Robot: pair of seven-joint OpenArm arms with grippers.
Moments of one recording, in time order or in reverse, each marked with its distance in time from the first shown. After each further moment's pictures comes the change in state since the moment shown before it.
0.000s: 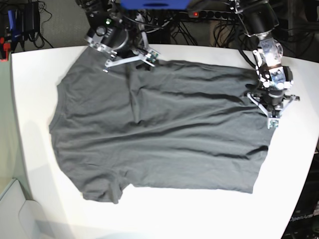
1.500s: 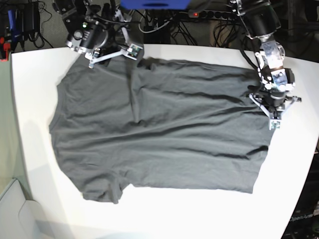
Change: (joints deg) left arm -1.0 -0.9 0.0 -0.8 0.2 -0.2 1.0; right arm 0.9 11.6 0.7 0.1 14.0 0.0 -3.3
